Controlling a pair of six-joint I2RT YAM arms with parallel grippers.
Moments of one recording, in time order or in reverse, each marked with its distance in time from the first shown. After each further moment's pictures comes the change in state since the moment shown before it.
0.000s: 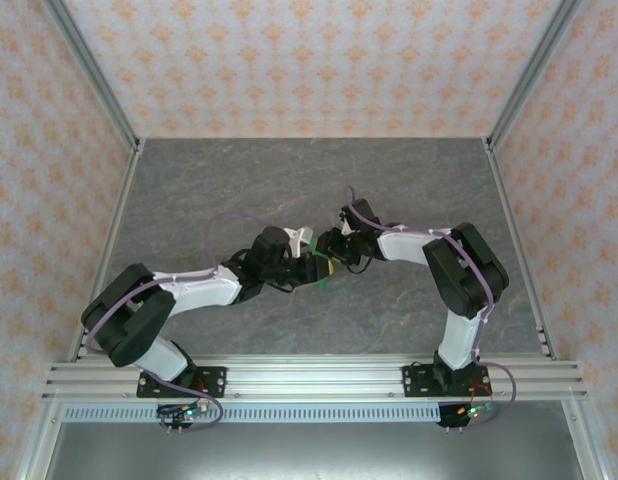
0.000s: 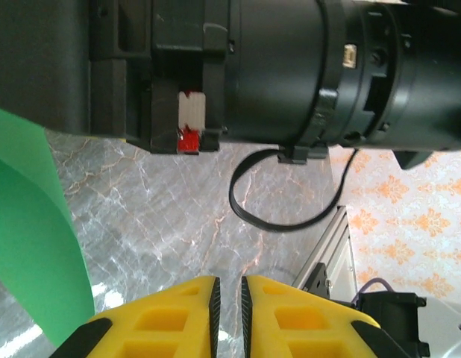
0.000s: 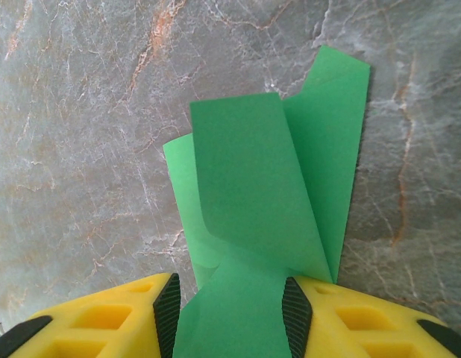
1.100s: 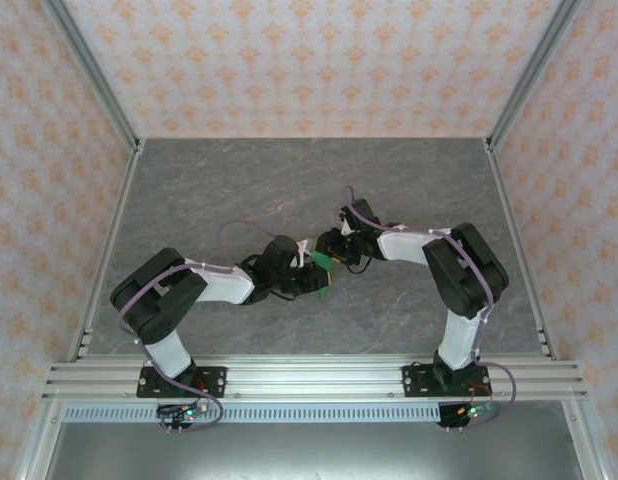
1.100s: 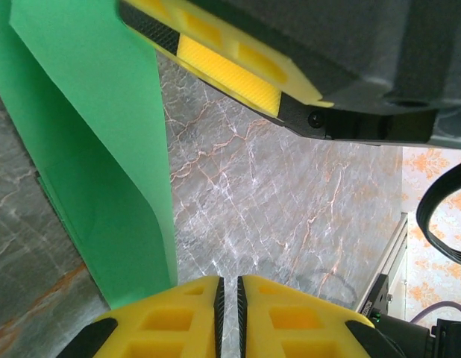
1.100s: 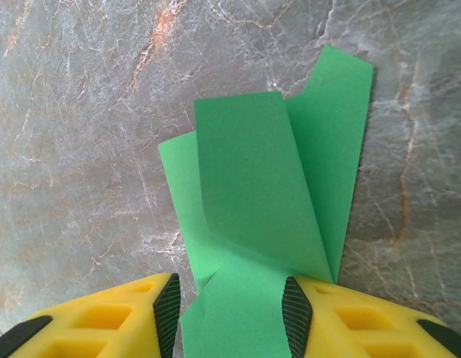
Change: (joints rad) left arm -0.013 0.160 -0.017 0.032 -0.047 -0.004; right arm 0.001 0.000 0.001 -0.002 0.000 -0.011
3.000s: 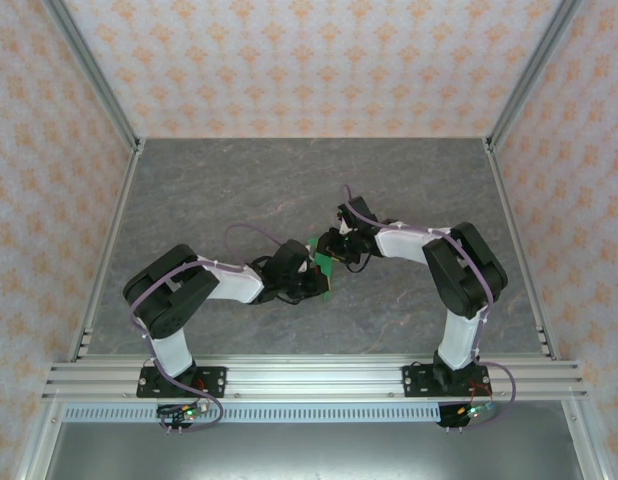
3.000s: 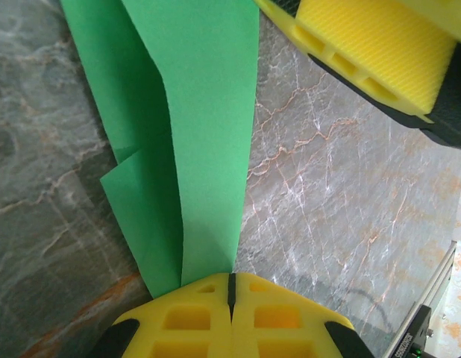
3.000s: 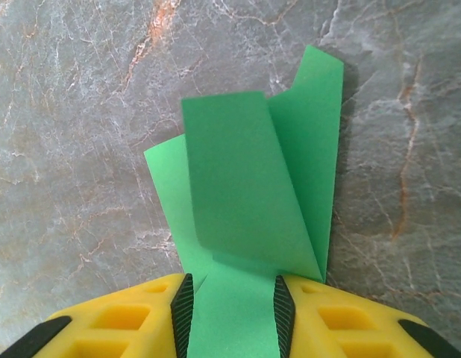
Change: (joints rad) left arm -0.044 0.072 0.058 -0.119 -0.096 -0.069; right arm 0.010 0.000 0.048 -0.087 0.031 -0.035
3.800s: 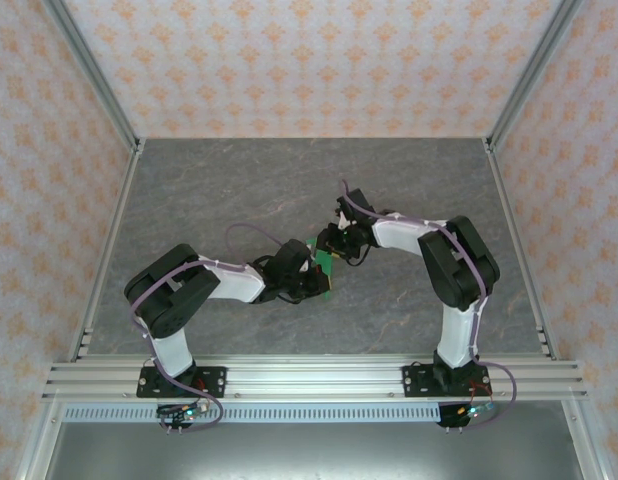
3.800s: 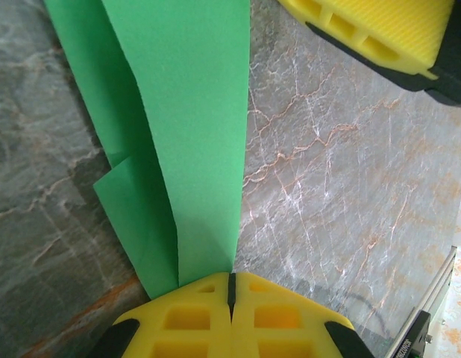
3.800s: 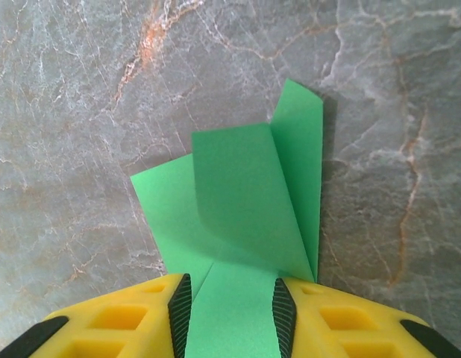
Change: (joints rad) left arm -0.005 0.006 0.011 -0.010 -0.014 -0.010; right arm -0.031 0.072 0.110 -0.101 -0.032 -0.055
